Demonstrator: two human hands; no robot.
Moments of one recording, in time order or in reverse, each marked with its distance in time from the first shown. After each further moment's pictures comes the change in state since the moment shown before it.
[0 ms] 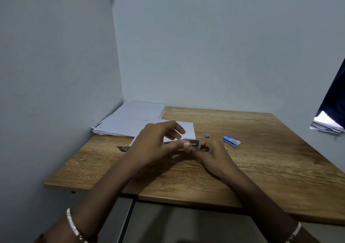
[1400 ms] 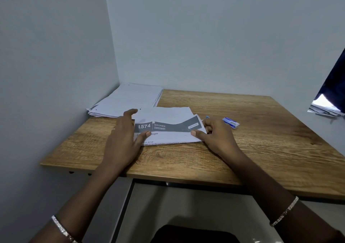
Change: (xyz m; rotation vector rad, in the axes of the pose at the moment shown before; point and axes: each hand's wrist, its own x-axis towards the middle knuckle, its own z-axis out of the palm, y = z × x) left_hand -0.048 -0.073 0.019 0.253 0.275 -0.257; right_hand 0.003 0.021 -0.004 -0.305 0.181 0.209
